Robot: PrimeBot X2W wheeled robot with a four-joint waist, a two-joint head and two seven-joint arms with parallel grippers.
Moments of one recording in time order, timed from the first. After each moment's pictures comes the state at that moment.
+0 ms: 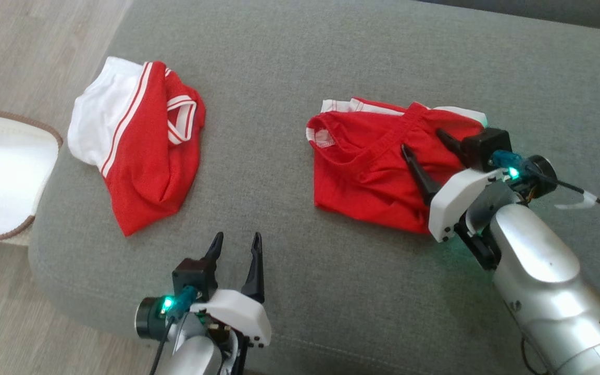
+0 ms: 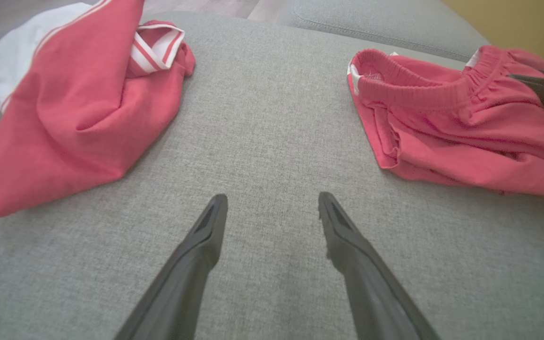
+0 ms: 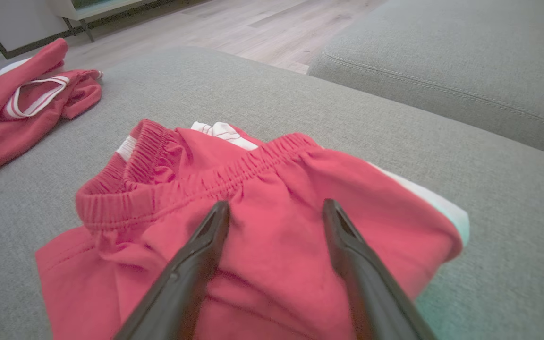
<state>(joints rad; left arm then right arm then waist) -0.16 0.04 -0.54 0.40 -0.36 0.25 -0.26 -0.60 -0.18 0.45 0.73 0.26 0.12 -0.01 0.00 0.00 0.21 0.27</state>
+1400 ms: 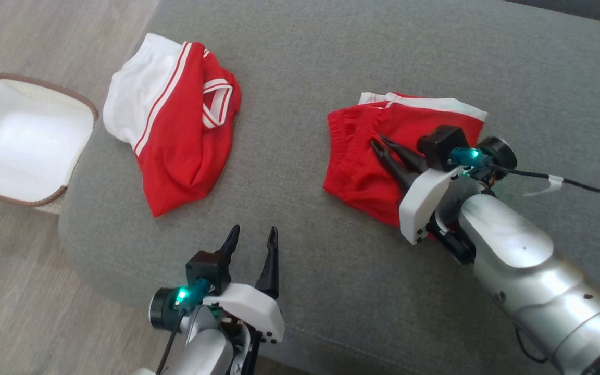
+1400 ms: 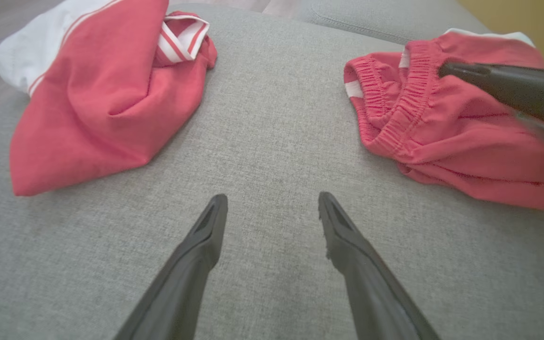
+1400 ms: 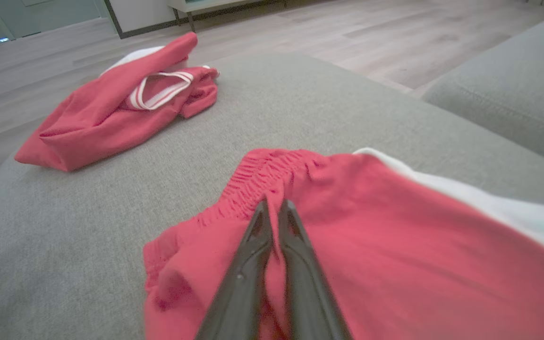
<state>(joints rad) -0.19 0.04 -0.60 0.40 -0.41 0.25 -0.26 -0.74 -0.22 0.84 0.79 0.46 0.12 -0.10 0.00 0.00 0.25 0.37</state>
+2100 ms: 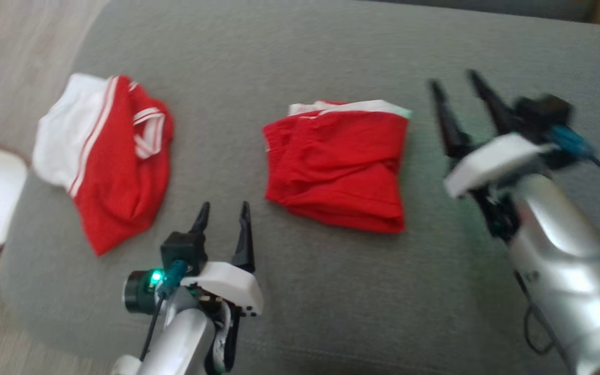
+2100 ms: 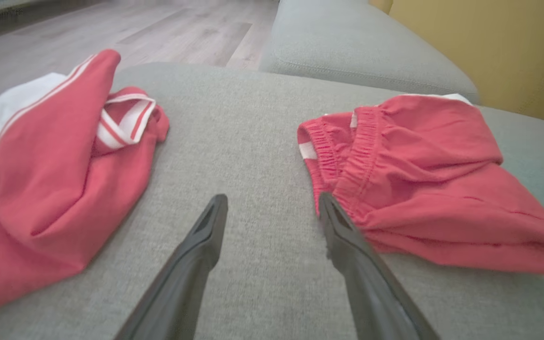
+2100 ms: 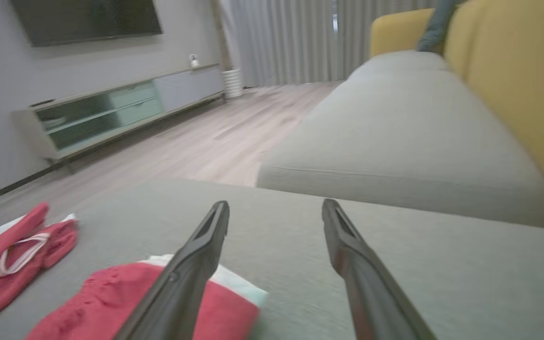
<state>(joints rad) -0.23 0.04 -0.50 0.39 -0.35 0.27 -0.26 -0.69 -0.20 0.44 0.77 0.45 0.12 -0.25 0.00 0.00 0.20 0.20</state>
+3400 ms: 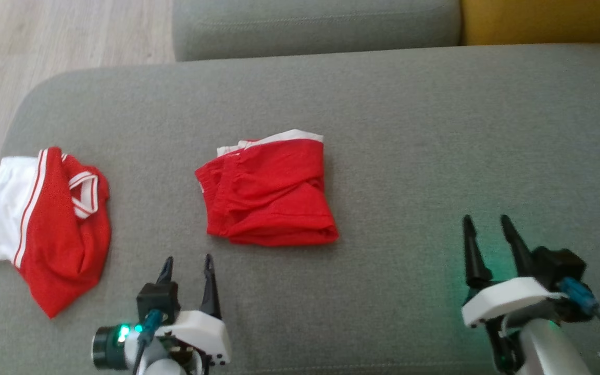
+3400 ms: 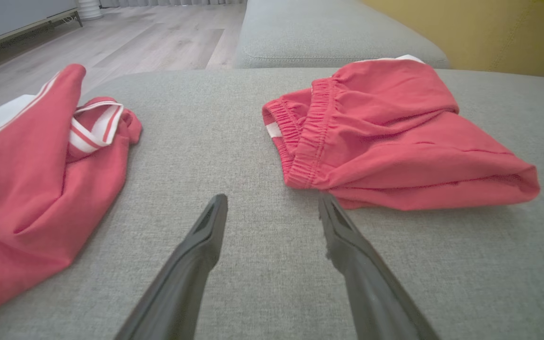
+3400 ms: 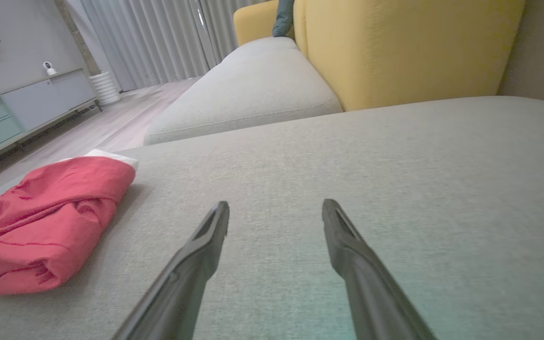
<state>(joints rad) -0.06 0.04 -0.33 0.43 -0.19 0.25 -0.26 -0.16 -0.05 0.03 0.53 0.18 0.12 -0.25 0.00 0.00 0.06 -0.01</state>
